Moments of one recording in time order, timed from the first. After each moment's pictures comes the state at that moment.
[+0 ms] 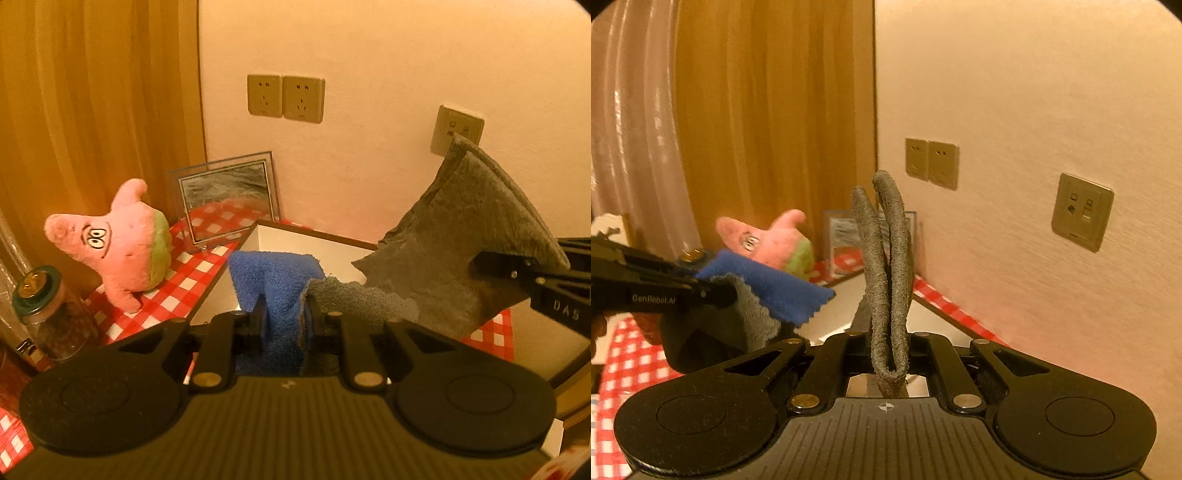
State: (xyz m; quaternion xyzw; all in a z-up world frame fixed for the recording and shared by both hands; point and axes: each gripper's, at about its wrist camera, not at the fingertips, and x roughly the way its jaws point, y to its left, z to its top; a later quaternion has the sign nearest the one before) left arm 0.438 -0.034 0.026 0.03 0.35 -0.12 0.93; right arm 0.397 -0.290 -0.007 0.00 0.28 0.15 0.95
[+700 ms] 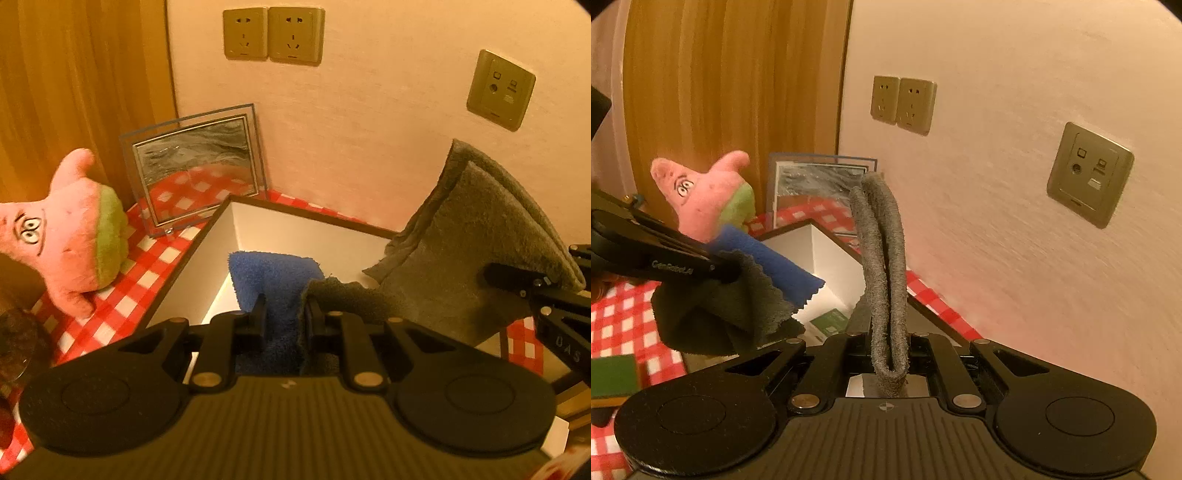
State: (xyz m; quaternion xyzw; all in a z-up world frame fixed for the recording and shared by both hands) left arm 0.543 -0.074 -0.048 0.04 0.40 -0.13 0.91; right arm 0.476 -0.300 -0.073 -0.07 0.33 0.11 0.93
